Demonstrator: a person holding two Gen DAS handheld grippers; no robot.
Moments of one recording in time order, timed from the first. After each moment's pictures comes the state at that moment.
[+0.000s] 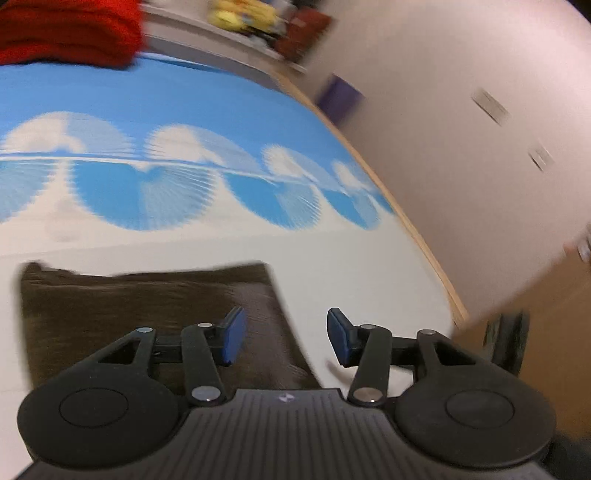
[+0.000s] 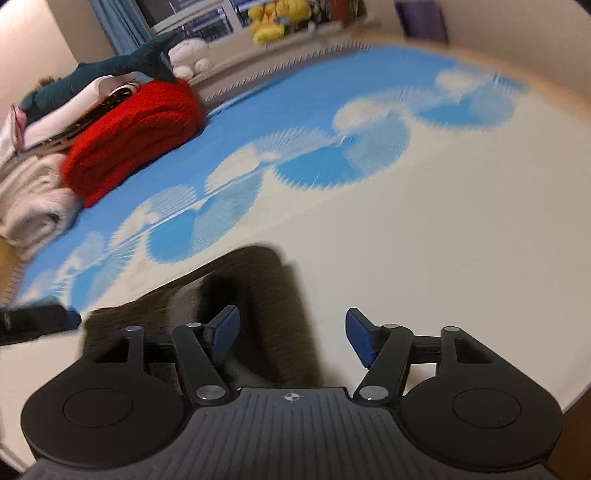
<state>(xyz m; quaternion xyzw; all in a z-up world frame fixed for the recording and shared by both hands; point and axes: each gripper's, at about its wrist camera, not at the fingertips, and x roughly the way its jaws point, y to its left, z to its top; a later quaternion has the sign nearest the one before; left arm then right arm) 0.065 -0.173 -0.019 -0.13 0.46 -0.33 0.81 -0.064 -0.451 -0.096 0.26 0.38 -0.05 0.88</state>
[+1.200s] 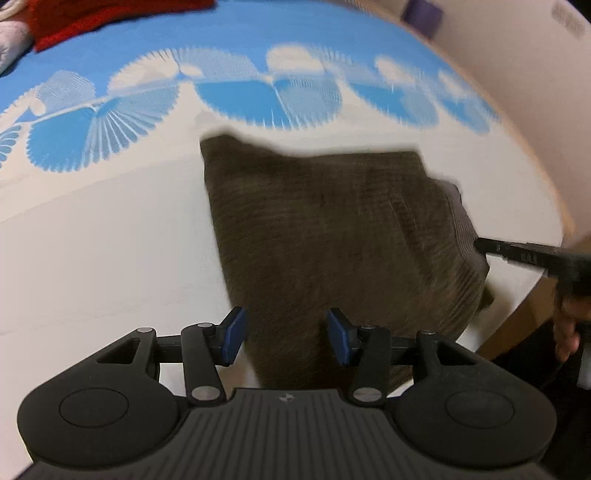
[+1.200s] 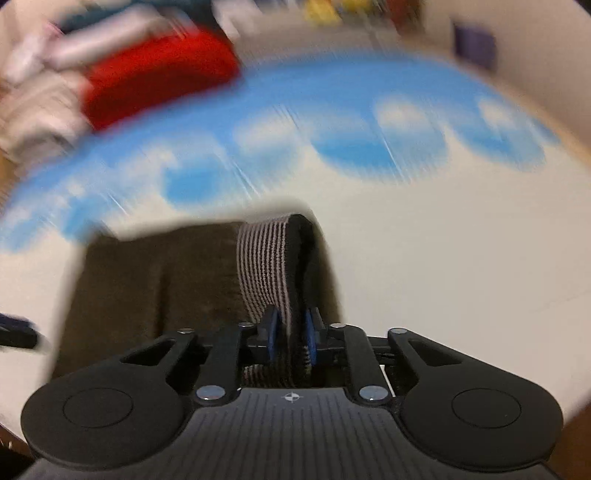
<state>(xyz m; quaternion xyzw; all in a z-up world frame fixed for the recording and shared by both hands) 0.046 -0.083 -0.076 0.06 0.56 -0.24 0.79 -0.051 -0.392 -0.099 0.13 0.46 -0.06 0.88</state>
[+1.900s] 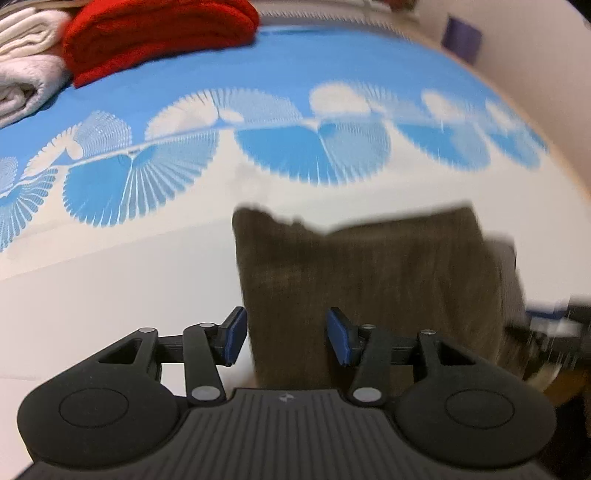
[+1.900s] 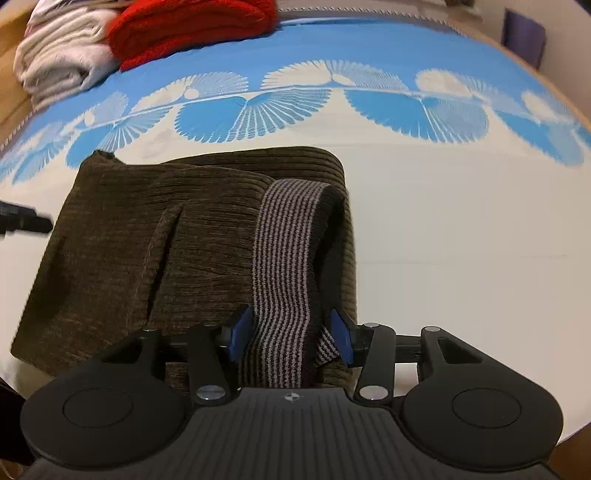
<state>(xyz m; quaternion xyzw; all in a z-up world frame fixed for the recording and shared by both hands) 0.089 -0.105 -0.058 0.06 0.50 -0.15 0.85 -0.034 -0.399 -0.118 0.08 0.49 0.02 0.87</state>
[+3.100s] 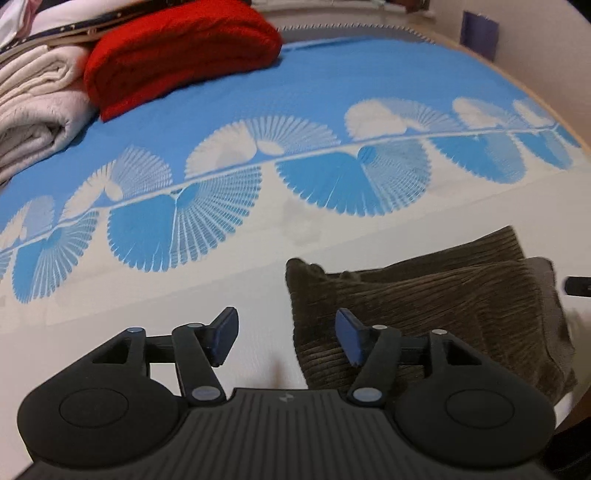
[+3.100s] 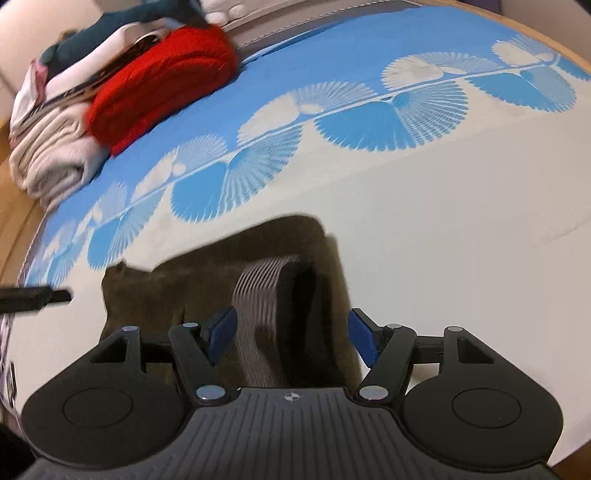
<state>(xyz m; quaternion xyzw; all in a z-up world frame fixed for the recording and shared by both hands) 0.114 -0.095 -0.031 0.13 0.48 -0.12 0.86 -0.013 -0.456 -0.097 0.24 0.45 0.01 0.86</state>
